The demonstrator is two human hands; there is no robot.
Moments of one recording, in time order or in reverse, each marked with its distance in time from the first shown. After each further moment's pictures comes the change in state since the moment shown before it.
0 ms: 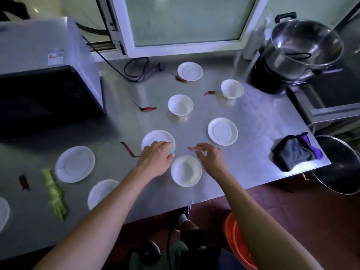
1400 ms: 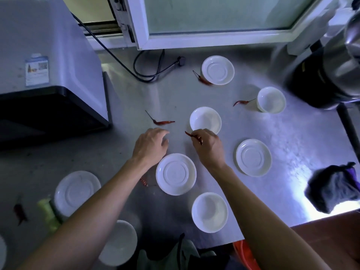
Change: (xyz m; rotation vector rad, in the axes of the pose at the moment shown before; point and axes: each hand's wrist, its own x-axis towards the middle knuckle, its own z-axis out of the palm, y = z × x) left_hand 0.143 -0.122 -0.030 -0.129 0.105 -0.121; right_hand 0.157 -0.092 0.067 -0.241 0.067 -0.215
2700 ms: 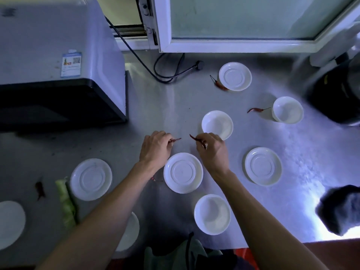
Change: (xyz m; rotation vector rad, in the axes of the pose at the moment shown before) left_hand -0.032 0.005 -0.005 0.032 0.109 -0.091; right_hand -0.012 -0.014 -0.002 0.077 -0.011 -0.105
